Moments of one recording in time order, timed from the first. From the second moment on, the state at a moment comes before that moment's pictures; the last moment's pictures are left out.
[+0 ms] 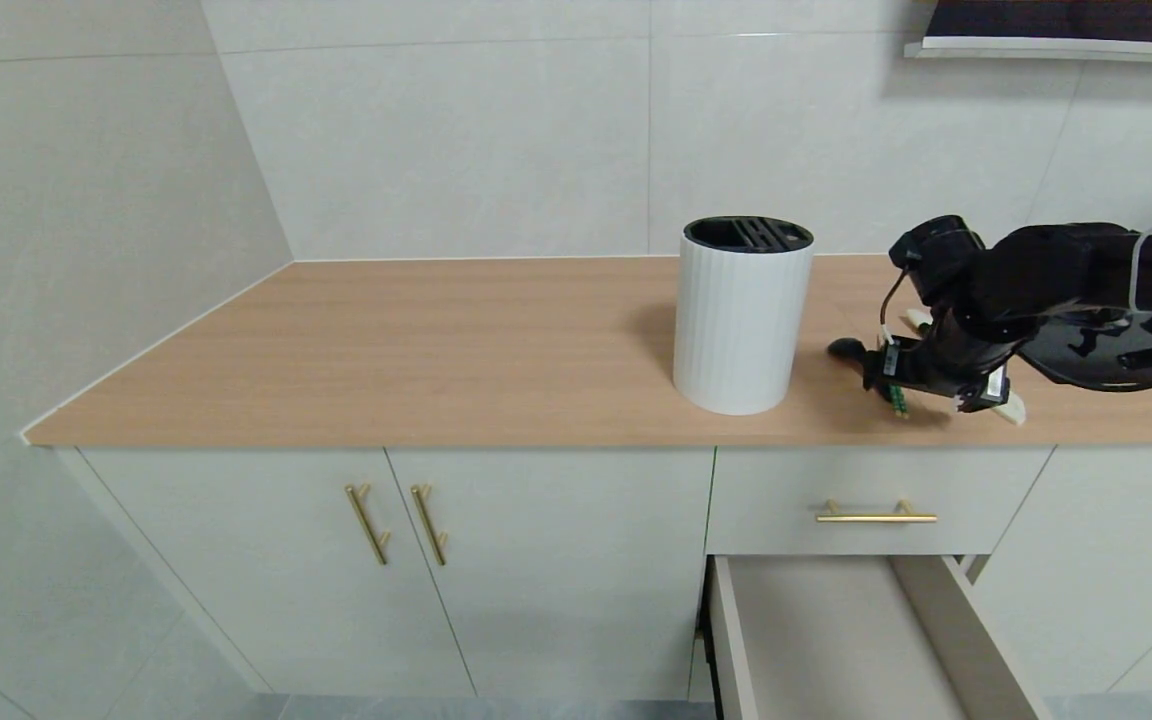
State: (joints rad) left arm 0.00 0.00 0.00 0.00 0.05 -0.01; right arm 0.18 2.19 -1.93 0.65 -0.37 0.50
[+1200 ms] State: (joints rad) left arm 0.00 0.00 0.00 0.00 0.05 -0.01; right arm 0.18 2.23 -1.95 0.65 -0.37 0.50
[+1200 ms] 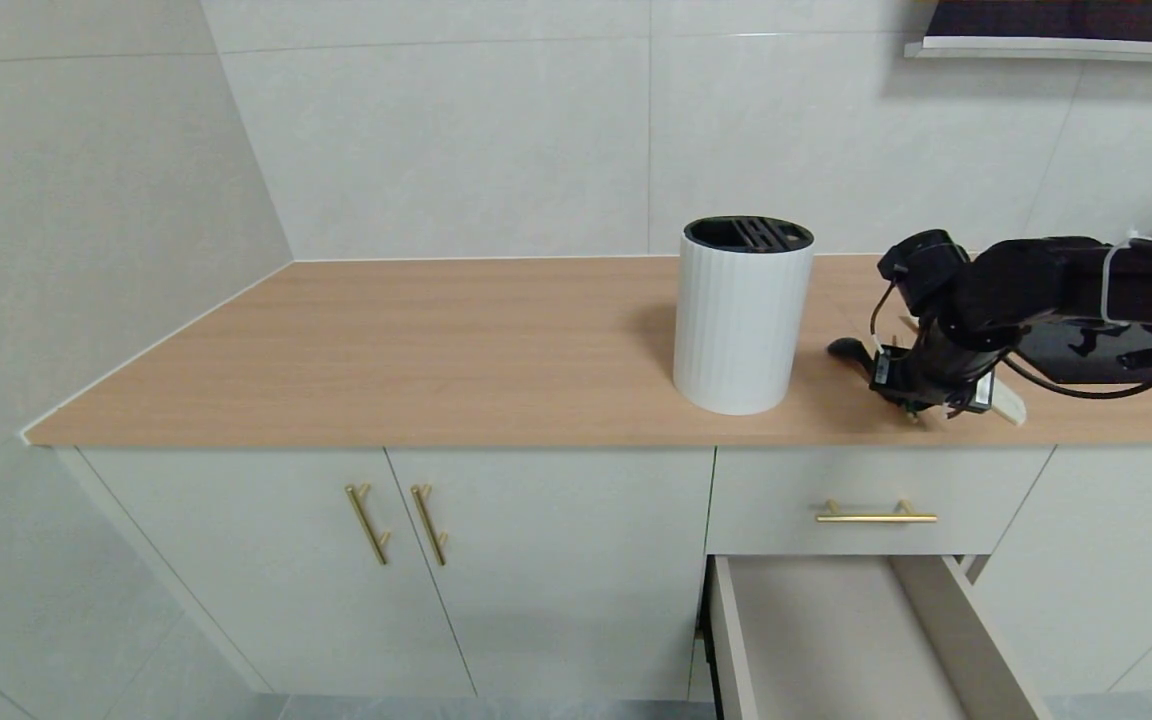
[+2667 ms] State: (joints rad) left arm 0.00 0.00 0.00 0.00 0.05 -0.01; right arm 0.46 1.38 -1.23 0.89 -0.08 0.34
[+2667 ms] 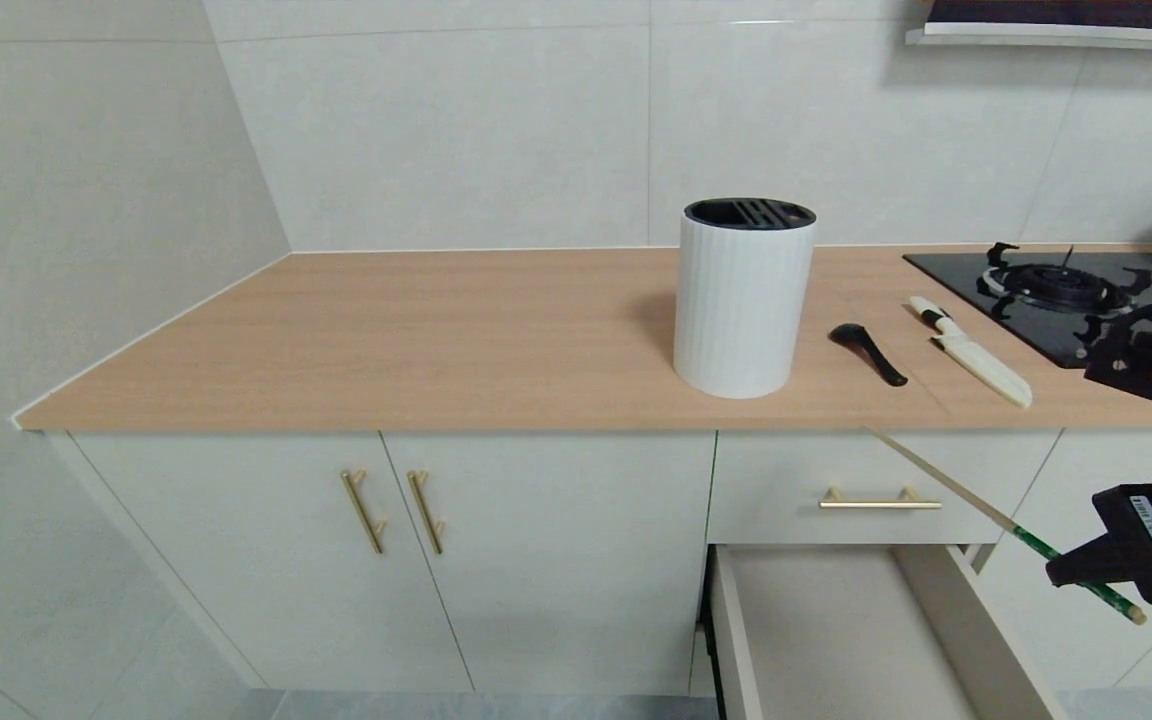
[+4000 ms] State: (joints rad) left arm 0.00 0.00 0.00 0.00 0.05 -0.01; right arm 0.46 1.49 -1.21 0.82 -0.10 0.34
